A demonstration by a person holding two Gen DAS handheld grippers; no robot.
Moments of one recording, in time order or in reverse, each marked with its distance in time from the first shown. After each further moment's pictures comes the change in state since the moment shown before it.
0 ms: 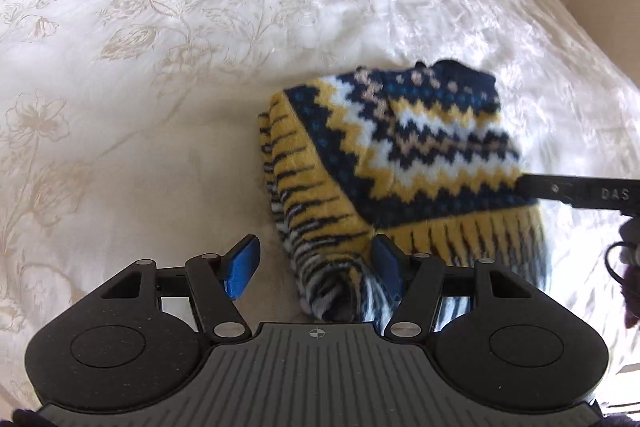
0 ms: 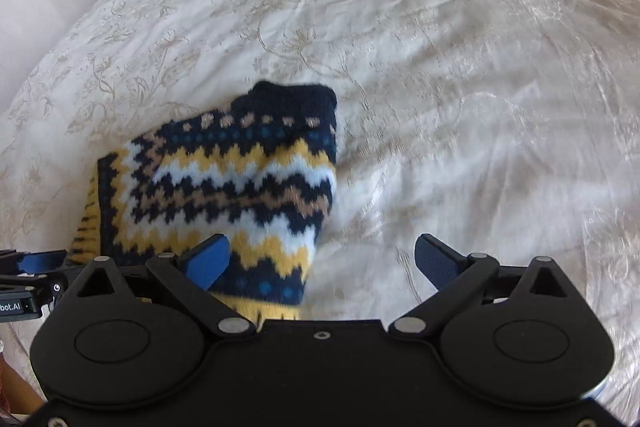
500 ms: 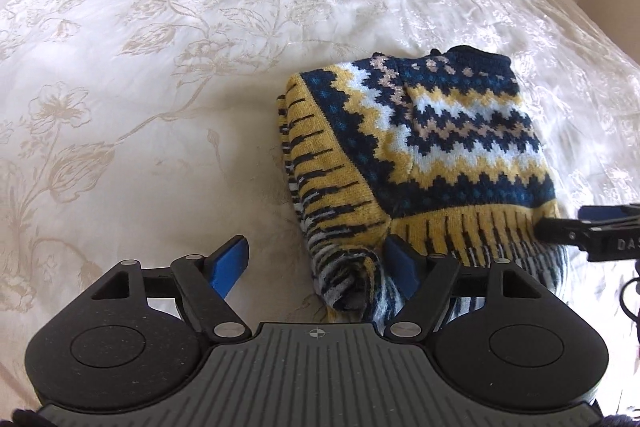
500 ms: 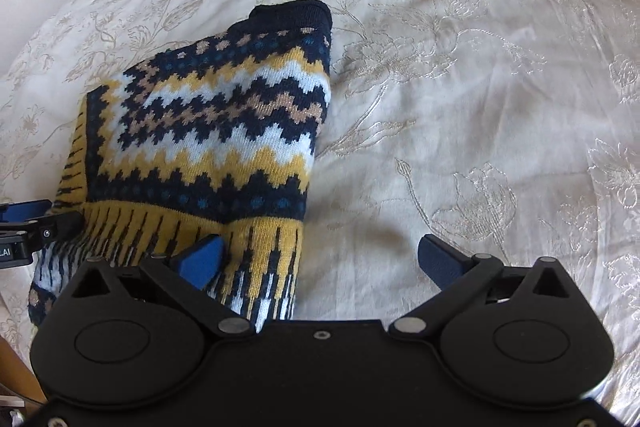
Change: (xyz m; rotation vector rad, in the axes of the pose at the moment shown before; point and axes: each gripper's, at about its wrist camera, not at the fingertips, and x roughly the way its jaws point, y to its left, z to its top) left arm -0.003 -0.002 -0.021 0.016 -0.062 0.075; right arm 0.001 -0.002 -0.039 -0.027 0.021 -0.003
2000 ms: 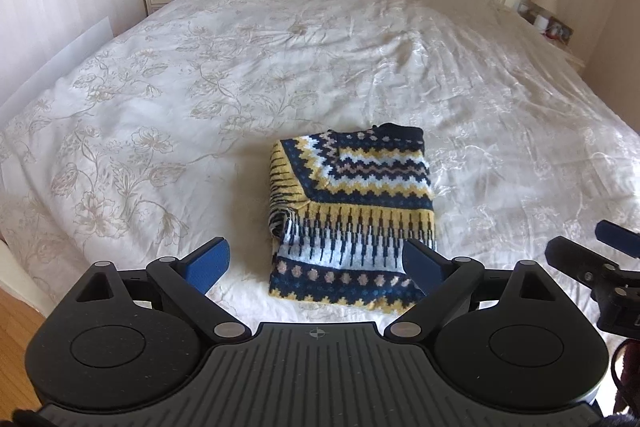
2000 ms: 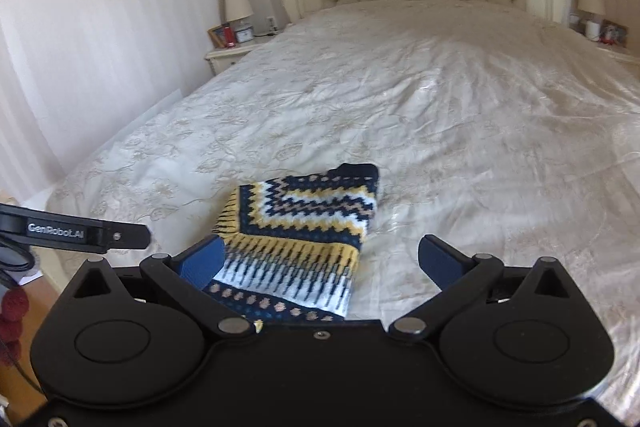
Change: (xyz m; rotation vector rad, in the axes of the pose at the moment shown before) left arm -0.181 -0.091 -0.044 -0.091 -0.174 0.107; right arm -0.206 0.018 -0.083 -0.096 -0.439 0.079
